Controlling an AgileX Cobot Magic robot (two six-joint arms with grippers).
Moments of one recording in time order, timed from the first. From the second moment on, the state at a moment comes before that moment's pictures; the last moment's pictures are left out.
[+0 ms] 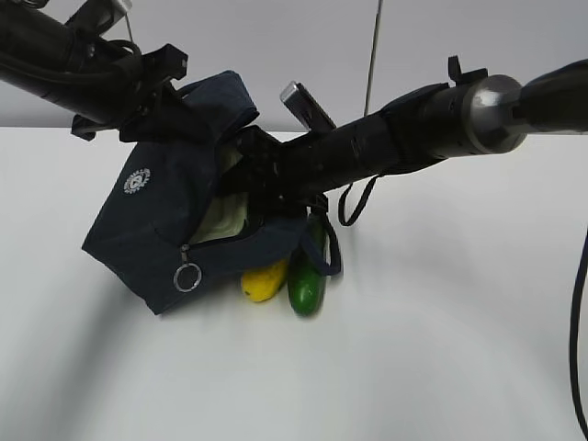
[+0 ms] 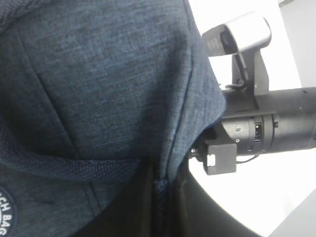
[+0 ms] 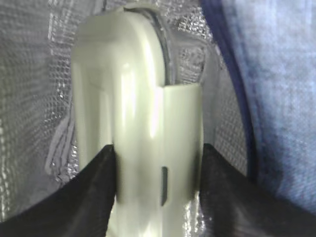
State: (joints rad) left arm -0.27 1.74 -1.30 -0.91 0.75 0.39; right arm 0.35 2.23 -1.58 1.41 0.77 -0.72
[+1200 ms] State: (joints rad) left arm -0.26 1.74 -1.30 -0.94 0.77 0.40; right arm 0.35 2.22 -1.59 1.34 0.88 -0.69
